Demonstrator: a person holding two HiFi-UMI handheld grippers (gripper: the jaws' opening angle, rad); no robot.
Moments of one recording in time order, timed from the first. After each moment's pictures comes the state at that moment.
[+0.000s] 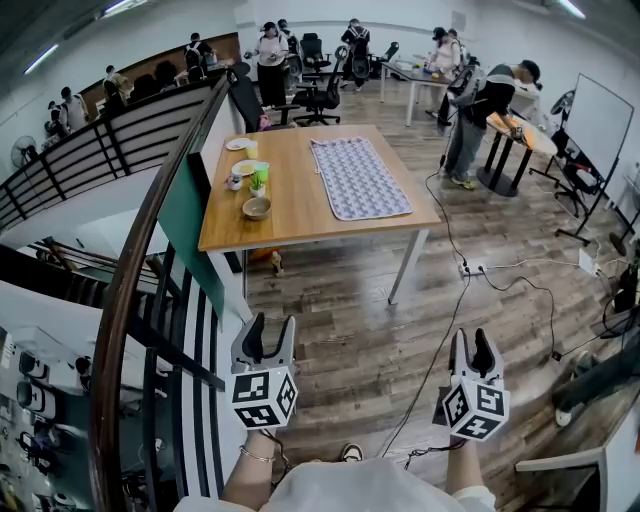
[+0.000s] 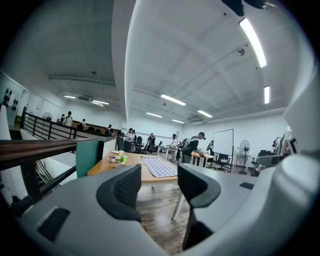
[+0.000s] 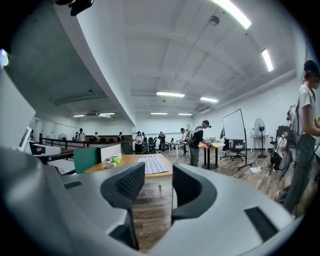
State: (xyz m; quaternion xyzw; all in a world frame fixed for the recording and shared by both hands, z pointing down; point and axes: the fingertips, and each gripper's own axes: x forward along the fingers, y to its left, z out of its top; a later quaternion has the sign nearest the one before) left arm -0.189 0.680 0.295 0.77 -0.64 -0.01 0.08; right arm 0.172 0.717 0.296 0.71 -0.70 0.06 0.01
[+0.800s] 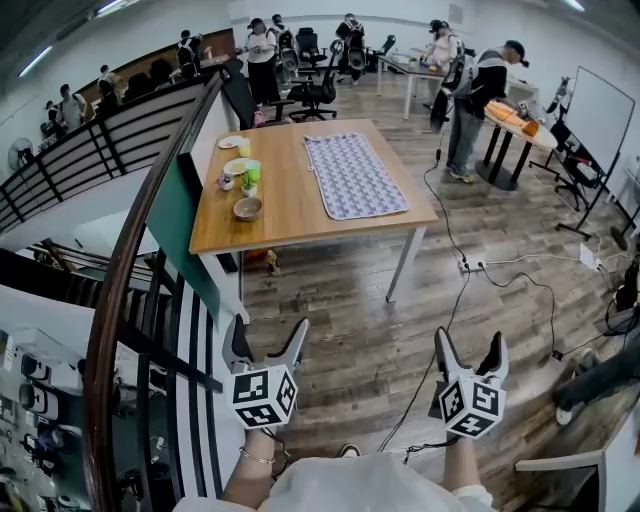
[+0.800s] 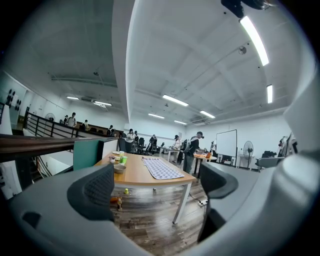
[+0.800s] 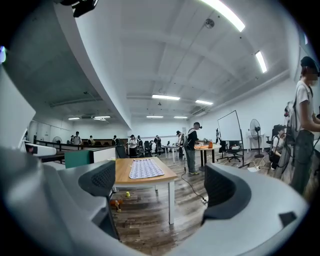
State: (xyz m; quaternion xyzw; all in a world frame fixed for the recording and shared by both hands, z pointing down) left arm -0.175 0.649 0.306 0.76 -0.65 -0.02 0.07; right arm 0.194 0.686 0.309 0.73 -0.68 0.05 -0.01
